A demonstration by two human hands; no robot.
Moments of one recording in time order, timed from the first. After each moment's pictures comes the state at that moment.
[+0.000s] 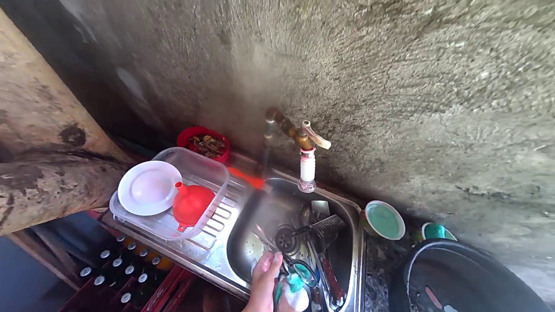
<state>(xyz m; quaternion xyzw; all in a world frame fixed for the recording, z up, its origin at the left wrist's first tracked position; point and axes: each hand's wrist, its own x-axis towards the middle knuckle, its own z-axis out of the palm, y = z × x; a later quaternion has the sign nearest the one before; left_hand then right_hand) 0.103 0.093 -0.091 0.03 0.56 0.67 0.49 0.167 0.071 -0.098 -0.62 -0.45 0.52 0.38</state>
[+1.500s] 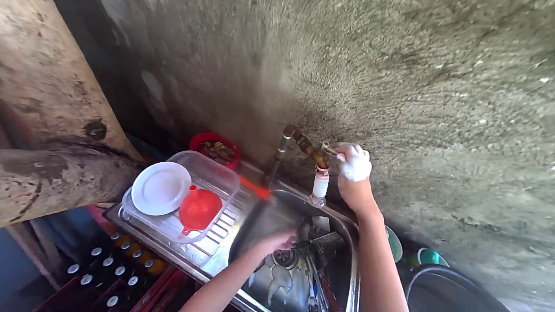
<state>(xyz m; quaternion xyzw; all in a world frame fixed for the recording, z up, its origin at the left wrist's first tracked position) 0.028 0.221 -0.127 0.26 0.60 0.37 0.66 0.125 0.328 0.098 -0.30 -0.89 0.09 0.33</state>
